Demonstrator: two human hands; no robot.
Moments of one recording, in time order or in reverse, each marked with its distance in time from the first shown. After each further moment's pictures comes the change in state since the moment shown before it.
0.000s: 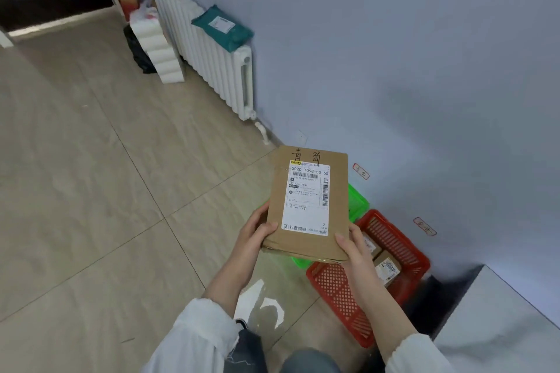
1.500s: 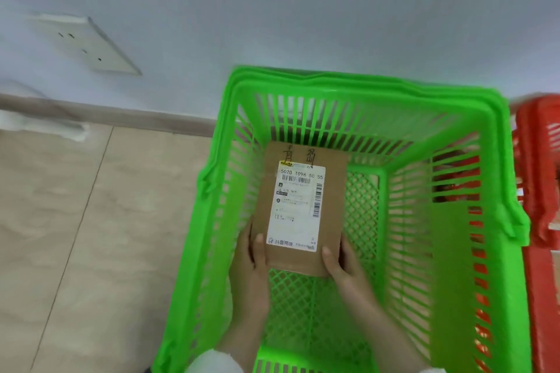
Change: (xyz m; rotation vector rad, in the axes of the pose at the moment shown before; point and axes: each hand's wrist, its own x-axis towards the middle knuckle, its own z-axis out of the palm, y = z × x) left_hand 0.628 -0.531 -0.017 0.773 -0.112 -0.103; right_hand 0.593 0.503 -0.134 0.255 0.594 0.249
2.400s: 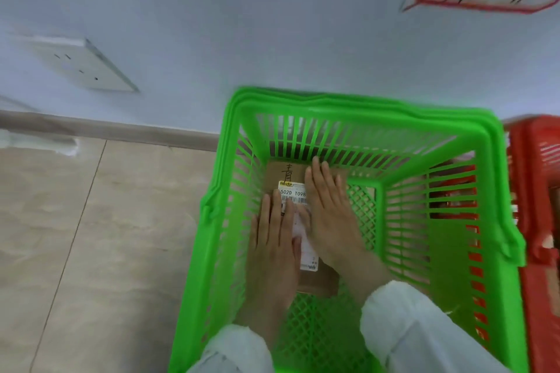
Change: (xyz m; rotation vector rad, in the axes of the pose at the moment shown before) left_hand 0.035 0.014 0.019 0.935 -0.204 0.584; right_hand 0.070 -0.066 0.016 -1.389 0.144 -0.632
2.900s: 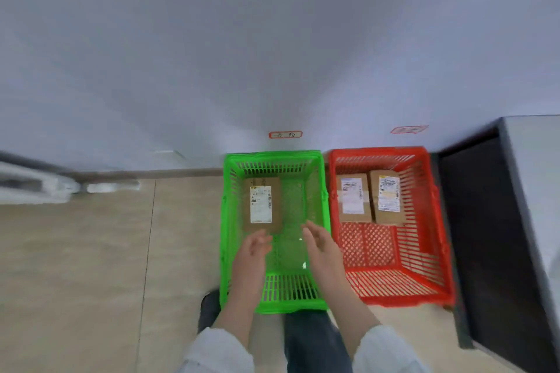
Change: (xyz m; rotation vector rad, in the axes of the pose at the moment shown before) left_hand -0.183 0.164 -0.359 -1.031 -0.197 -0.593; right_hand -0.238 -0.113 -0.375 1.099 0.026 0.777
